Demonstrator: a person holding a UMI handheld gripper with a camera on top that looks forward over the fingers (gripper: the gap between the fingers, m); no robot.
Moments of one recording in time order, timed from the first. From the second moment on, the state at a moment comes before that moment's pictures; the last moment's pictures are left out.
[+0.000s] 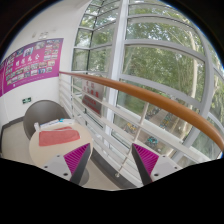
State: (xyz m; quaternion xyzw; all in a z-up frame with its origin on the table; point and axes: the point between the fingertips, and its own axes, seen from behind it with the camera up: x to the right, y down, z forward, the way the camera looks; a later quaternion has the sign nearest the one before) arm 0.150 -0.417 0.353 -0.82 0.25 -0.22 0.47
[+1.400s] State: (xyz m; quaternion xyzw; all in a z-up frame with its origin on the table) arm -0.153 0.122 -0.014 -0.90 -0.02 -0.08 0.42
